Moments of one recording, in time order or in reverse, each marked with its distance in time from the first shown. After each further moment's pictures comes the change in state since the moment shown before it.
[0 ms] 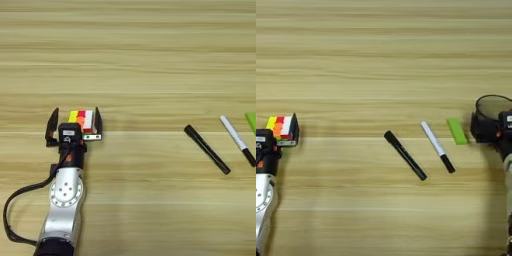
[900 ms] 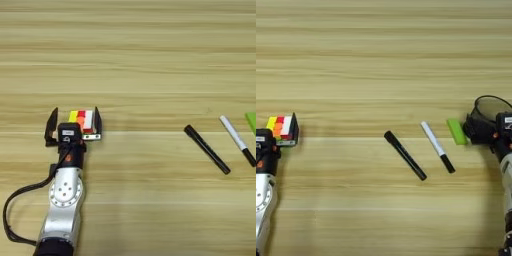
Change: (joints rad) left arm 0.000 0.001 0.003 -0.007 0.000 0.000 -0.001; right arm -0.018 0.005 0.005 0.056 0.050 -0.006 0.047
